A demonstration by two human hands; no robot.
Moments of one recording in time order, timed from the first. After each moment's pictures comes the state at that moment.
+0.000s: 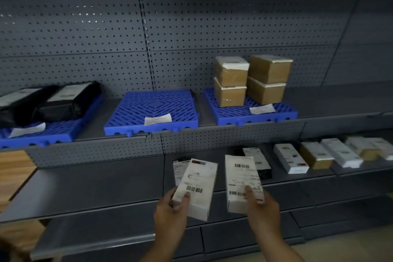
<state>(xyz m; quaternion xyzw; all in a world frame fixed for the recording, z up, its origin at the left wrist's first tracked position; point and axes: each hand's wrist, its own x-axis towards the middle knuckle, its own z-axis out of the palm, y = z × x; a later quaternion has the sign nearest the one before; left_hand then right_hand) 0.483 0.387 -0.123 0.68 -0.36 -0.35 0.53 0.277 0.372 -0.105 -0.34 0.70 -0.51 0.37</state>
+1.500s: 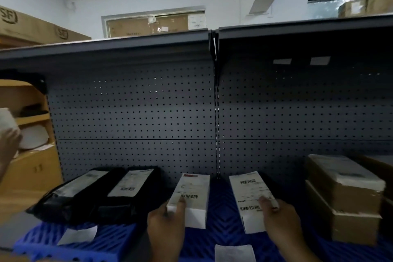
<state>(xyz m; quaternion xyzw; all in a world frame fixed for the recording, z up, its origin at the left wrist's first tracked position) 0.679 0.173 0.055 0.71 -0.25 -0.20 0.63 0.459 0.104 0.073 -0.52 0.63 -0.46 0.36</state>
